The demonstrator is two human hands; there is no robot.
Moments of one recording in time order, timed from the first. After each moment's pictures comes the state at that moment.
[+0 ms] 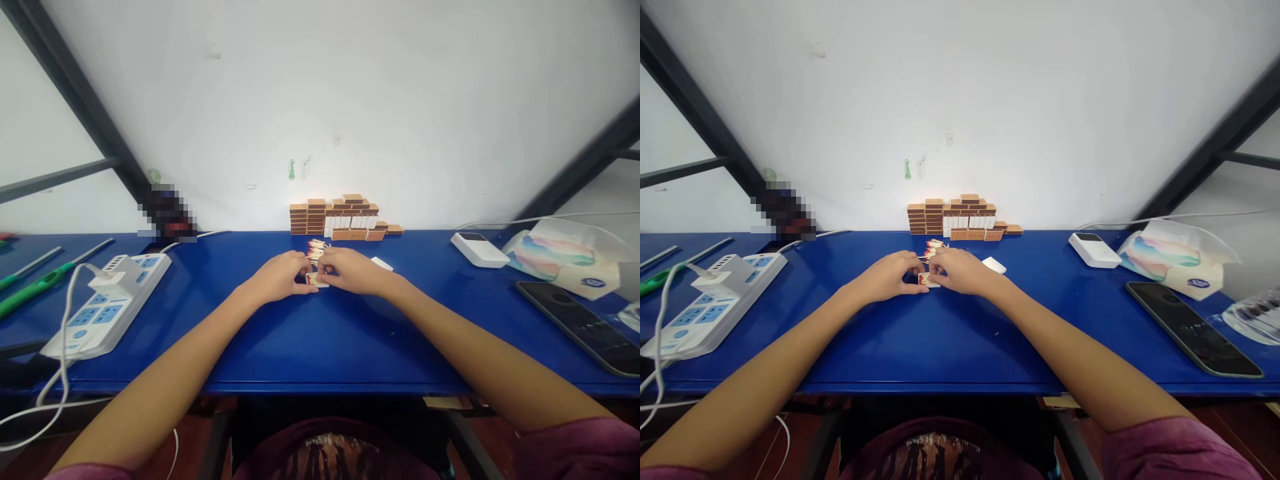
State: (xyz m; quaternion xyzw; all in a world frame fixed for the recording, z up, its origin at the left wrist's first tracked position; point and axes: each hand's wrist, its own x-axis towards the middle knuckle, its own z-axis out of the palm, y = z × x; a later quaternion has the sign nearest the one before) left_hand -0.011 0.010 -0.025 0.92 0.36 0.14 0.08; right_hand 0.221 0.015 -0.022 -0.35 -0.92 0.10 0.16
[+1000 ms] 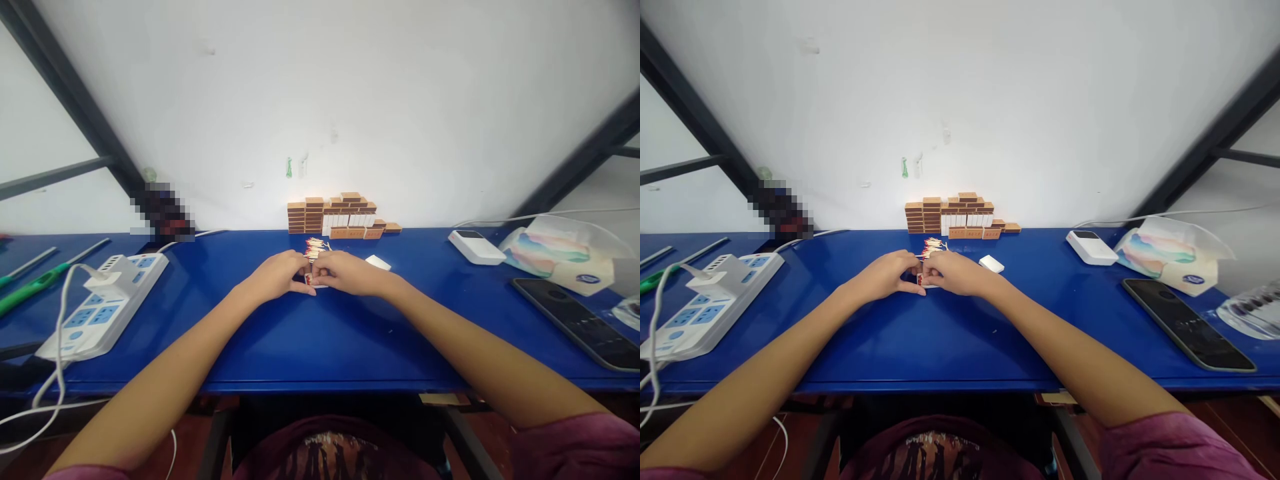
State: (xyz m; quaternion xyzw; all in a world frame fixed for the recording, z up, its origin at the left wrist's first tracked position) left_hand -0.012 0.015 -0.028 0.93 0.34 0.13 0.07; right_hand 0.217 0.009 -0.018 -0.32 -0.92 0.19 0.15
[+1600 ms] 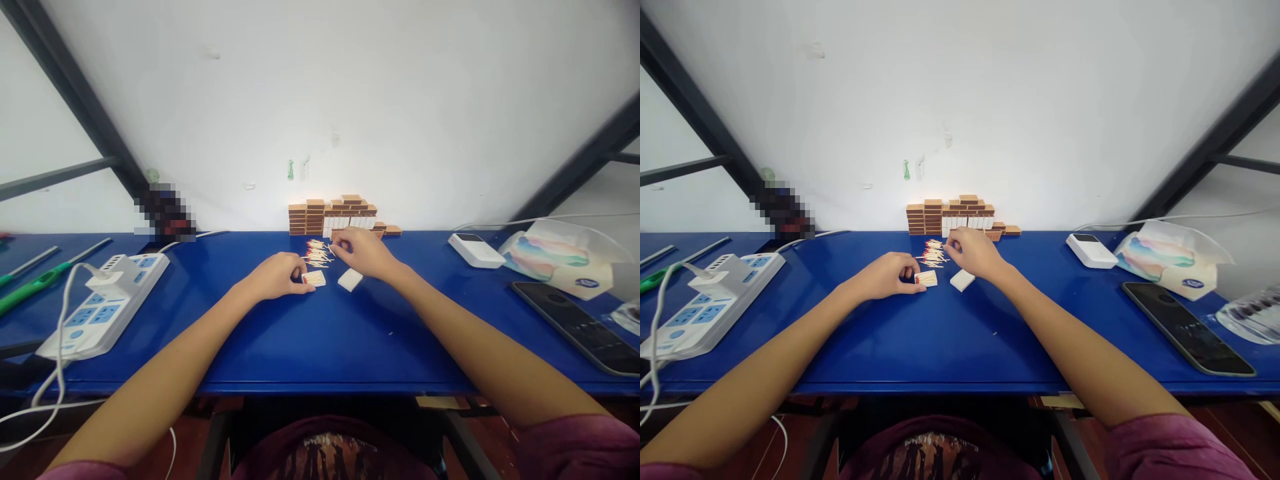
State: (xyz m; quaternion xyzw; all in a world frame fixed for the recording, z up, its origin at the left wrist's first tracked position) left_hand -0.017 0.013 -0.016 0.90 0.40 0.14 0.11; right_hand 0.244 0.038 -0.015 -0.45 -0.85 0.04 0.27
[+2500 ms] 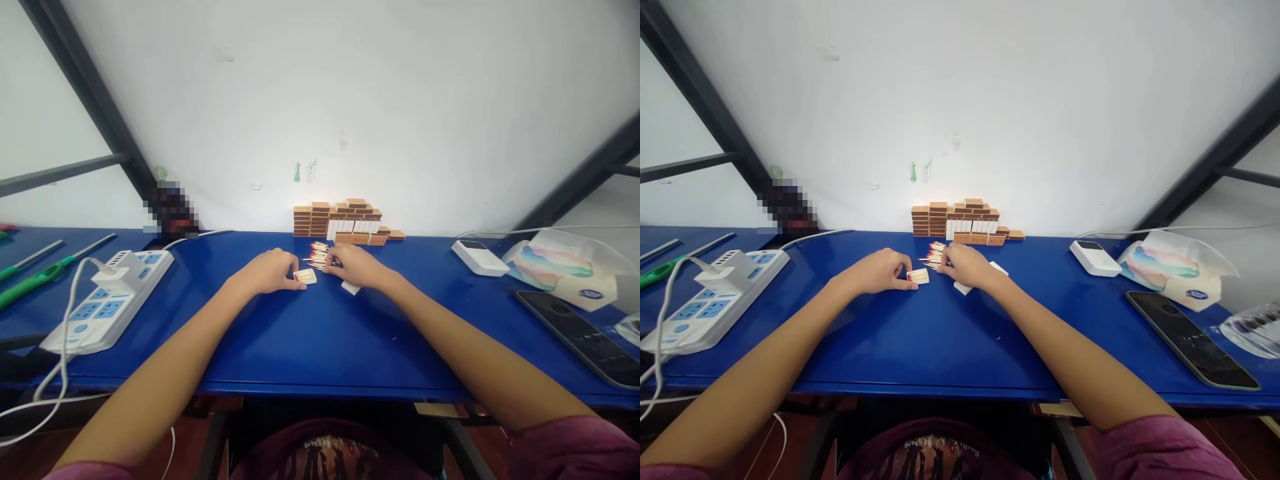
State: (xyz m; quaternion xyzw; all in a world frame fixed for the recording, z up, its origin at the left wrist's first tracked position) left_hand -0.028 0.010 -0.003 0.87 0.48 0.06 0.10; right_hand 0.225 0.043 -0.034 -0.46 -0.88 0.07 0.13
